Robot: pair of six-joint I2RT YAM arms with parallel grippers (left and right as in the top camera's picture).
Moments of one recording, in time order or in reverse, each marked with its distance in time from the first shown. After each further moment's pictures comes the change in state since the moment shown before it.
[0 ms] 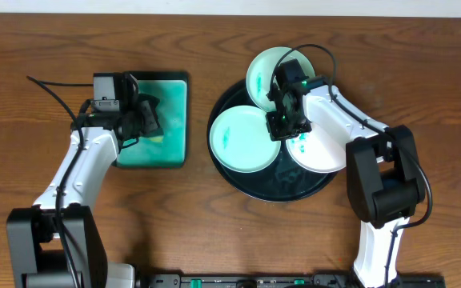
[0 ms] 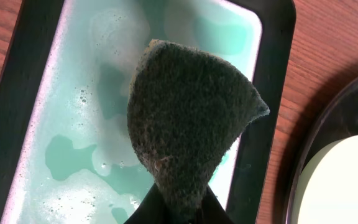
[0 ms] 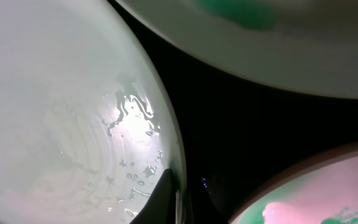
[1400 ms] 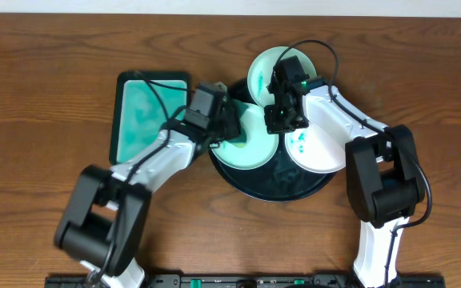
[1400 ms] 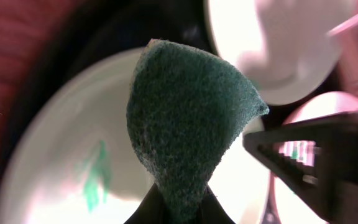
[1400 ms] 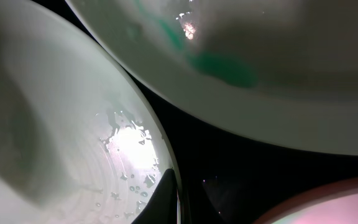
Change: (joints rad) left arm -0.479 0.202 0.000 0.340 0.055 -0.345; right arm 0.000 0.000 -0.002 0.101 0.007 0.072
